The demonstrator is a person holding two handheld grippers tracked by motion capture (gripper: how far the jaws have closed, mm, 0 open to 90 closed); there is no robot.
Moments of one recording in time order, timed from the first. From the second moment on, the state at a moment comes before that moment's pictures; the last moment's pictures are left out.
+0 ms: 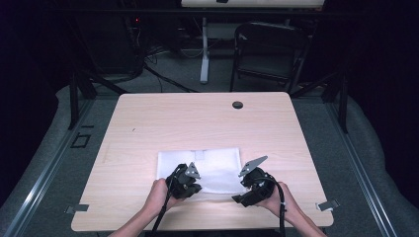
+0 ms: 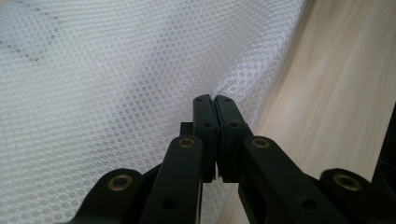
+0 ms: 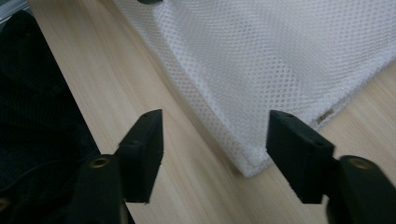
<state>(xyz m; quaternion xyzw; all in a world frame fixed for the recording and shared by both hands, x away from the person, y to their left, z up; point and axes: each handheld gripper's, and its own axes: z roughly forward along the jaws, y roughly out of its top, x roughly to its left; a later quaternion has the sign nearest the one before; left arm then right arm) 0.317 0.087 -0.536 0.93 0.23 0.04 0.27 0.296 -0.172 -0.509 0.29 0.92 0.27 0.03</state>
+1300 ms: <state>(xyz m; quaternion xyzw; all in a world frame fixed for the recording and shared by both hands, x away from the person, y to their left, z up) 0.314 0.086 -0.523 0.91 0.26 0.08 0.31 0.300 -0.122 -0.558 0.25 0.93 0.25 0.12</state>
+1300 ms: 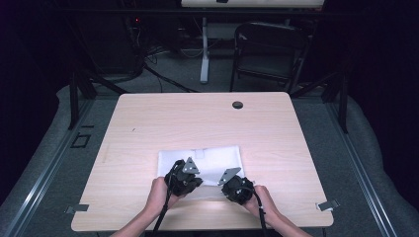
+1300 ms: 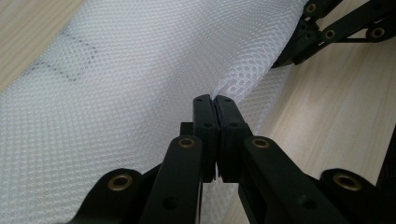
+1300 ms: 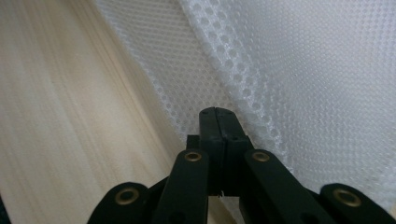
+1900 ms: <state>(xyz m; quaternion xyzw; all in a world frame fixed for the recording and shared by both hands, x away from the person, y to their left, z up) 0.309 0.088 -0.519 0.91 0.26 0.07 0.31 0.300 -0.122 -0.560 0.24 0.94 0.24 0.10</state>
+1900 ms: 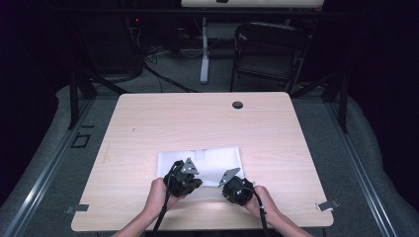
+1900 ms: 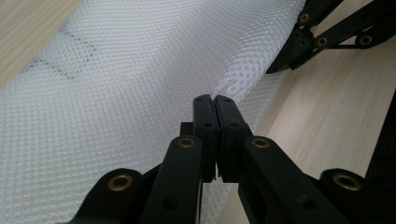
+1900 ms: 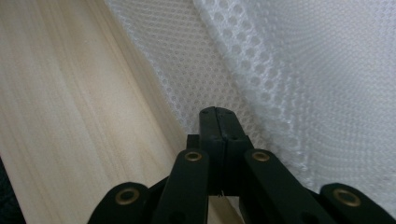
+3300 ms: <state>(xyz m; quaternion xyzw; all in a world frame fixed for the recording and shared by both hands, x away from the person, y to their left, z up) 0.326 0.107 -0.495 0.90 0.30 0.09 0.31 0.294 -0.121 -0.558 0.22 0.94 0.23 0.07</state>
